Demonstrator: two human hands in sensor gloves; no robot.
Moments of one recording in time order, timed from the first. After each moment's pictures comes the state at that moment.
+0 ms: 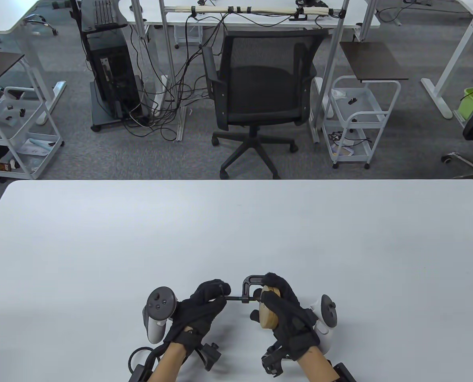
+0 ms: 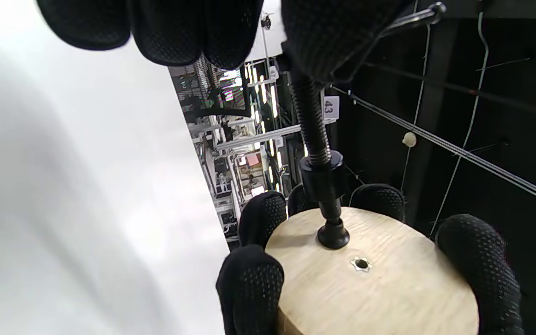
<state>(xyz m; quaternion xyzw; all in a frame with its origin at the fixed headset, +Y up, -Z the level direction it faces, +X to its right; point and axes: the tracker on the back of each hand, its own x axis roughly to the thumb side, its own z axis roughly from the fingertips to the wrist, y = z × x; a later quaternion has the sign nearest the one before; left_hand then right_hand) -0.153 -0.799 -0.335 -0.02 -0.15 0.63 0.77 0.122 -0.797 -0.322 0.09 0.10 0.55 0.82</state>
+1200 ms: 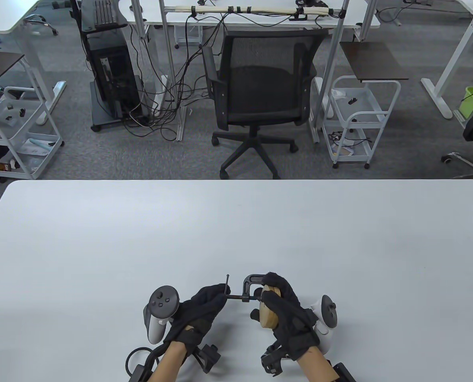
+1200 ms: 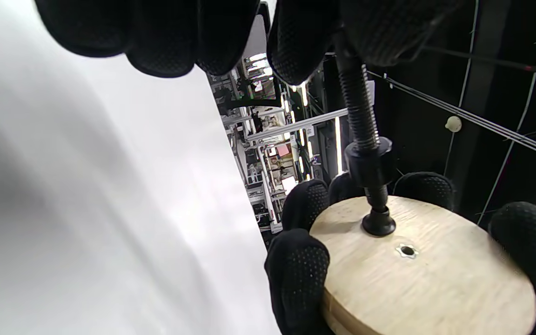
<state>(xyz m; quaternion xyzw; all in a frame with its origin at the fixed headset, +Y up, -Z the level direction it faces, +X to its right) -0.153 -0.804 -0.335 -0.07 -0.13 0.60 0.78 0.123 -0.796 -0.320 0.09 0.10 0.55 0.83</state>
